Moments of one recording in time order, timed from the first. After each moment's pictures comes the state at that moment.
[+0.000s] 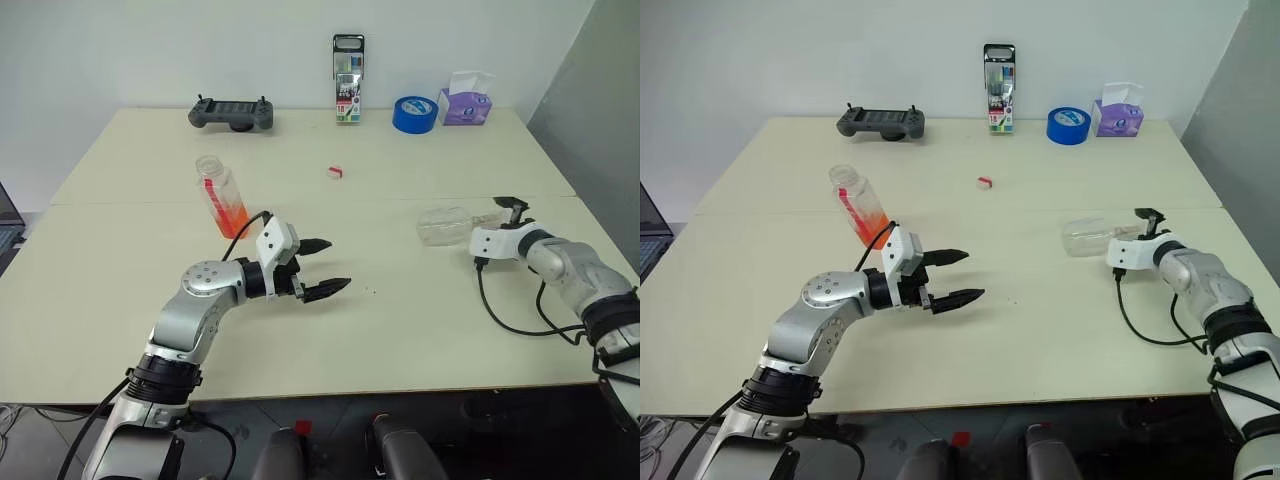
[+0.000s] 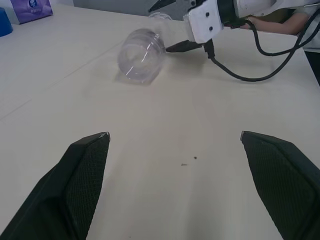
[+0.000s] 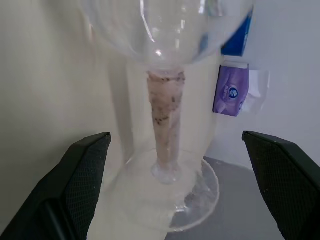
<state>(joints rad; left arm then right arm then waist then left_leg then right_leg) -0.44 0.50 -0.12 -0.03 -0.36 0.36 -0.97 -0.83 -0.78 0.46 0.92 -0.70 -0.32 0.13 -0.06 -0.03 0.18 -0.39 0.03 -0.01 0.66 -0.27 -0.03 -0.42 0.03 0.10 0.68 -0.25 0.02</state>
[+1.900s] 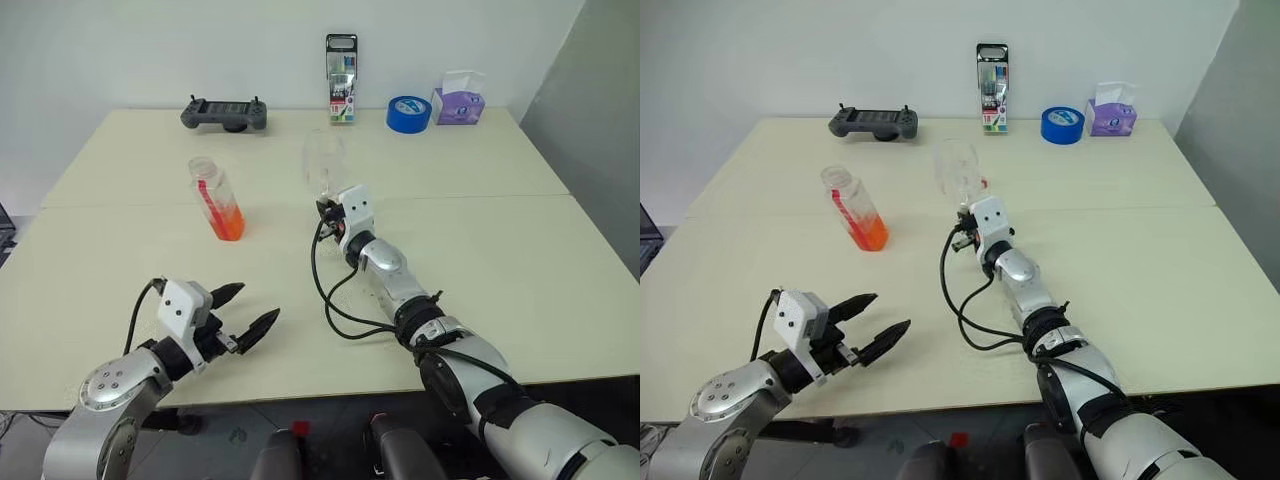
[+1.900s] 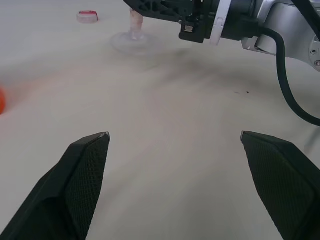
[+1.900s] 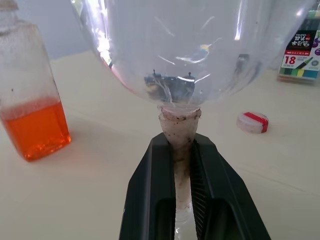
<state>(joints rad) 0.22 0.55 0.25 -0.53 -0.49 0.46 -0.67 -0.97 0.14 0.03 1.17 -0.02 -0.41 0.26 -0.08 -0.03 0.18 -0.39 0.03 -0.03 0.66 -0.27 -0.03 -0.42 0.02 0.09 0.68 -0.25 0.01</state>
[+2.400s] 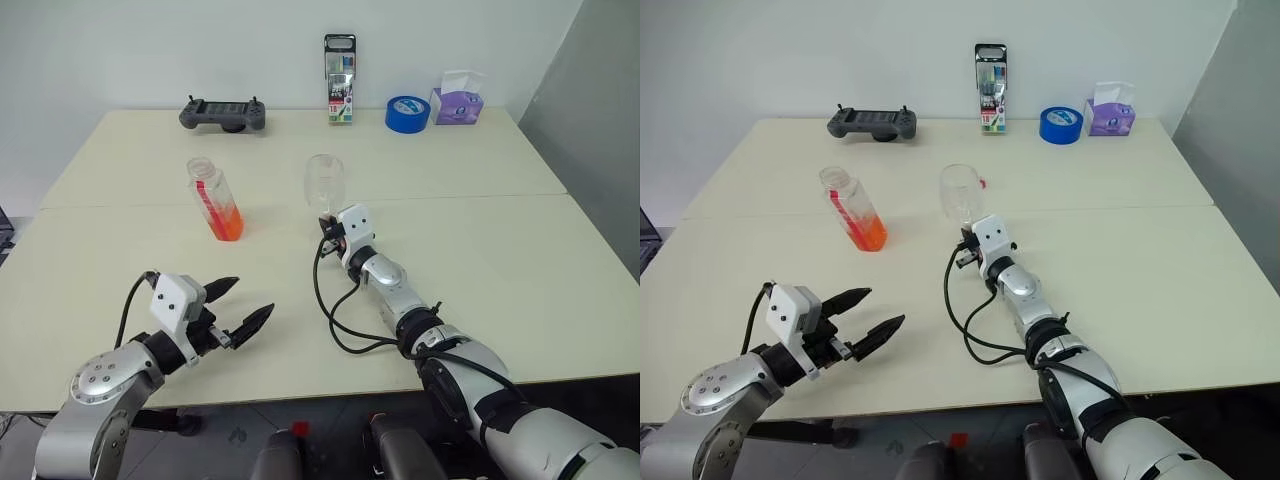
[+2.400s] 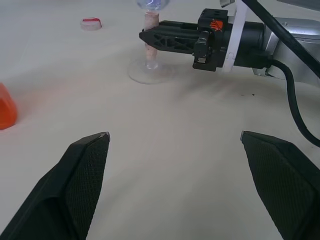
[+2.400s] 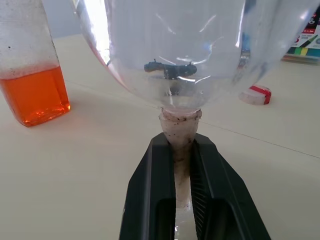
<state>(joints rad) 0.14 0.59 0.27 -0.49 -0.49 0.45 -0.70 -0.95 0.14 0.02 1.21 -0.02 -0.45 0.26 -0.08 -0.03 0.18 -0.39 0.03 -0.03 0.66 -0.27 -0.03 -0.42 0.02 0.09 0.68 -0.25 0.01</state>
